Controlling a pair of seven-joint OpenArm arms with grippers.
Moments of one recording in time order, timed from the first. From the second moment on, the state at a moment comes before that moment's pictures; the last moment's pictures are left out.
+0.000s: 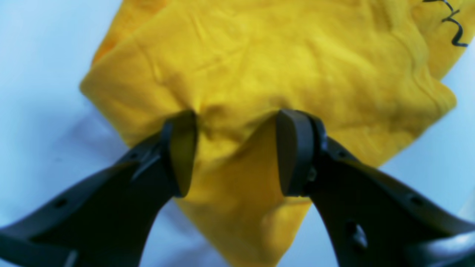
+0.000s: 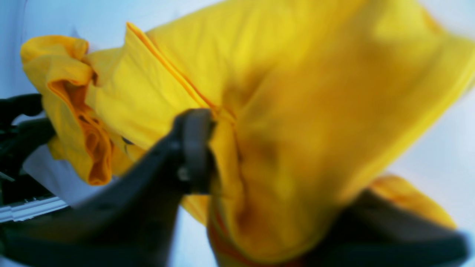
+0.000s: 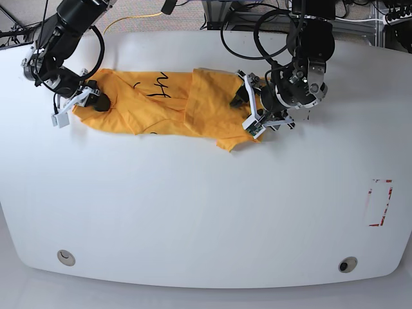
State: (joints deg) left arm 6.2 -2.8 2.9 98.5 -9.5 -41.3 53.0; right arm -2.1 9.2 46.0 80.6 51.7 40.9 -81.1
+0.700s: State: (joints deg) left arm -0.2 3.3 2.6 86.7 -11.1 -36.9 50.4; right arm -3.0 7.3 32.8 107.4 52.2 40.9 -81.5
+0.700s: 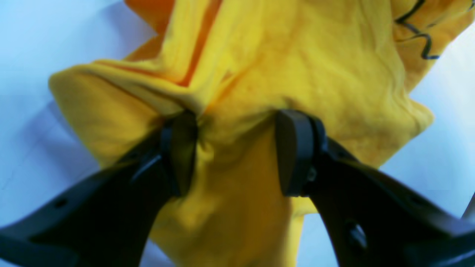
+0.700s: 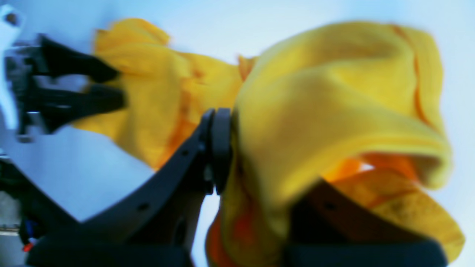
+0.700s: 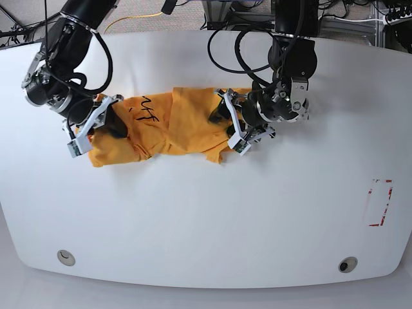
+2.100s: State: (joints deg) left arm 1.8 5.0 -7.1 91.2 -25.8 -36.3 53.9; right arm 0.5 -4.4 11.1 94.5 52.9 40.7 -73.6
